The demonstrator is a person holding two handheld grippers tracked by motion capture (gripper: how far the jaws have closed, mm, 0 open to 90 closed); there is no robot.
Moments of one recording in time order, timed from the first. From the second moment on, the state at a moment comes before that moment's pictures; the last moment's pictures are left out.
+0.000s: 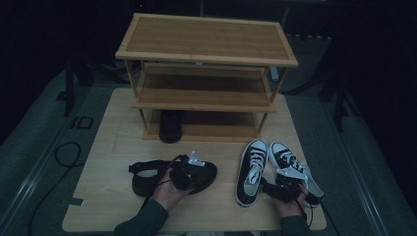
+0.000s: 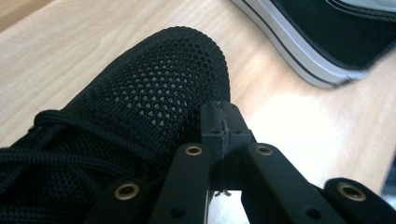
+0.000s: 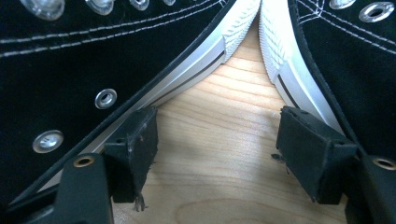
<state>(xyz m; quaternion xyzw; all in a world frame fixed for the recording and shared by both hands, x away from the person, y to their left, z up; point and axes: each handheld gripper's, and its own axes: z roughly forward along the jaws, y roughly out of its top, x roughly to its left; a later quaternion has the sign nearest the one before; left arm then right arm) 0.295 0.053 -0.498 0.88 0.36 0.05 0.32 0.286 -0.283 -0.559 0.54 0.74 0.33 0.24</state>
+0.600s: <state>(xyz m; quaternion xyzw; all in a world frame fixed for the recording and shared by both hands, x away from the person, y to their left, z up) 0.324 0.058 -0.494 0.84 0.40 0.07 0.35 0.286 -0.283 -0.559 0.54 0.74 0.33 0.24</state>
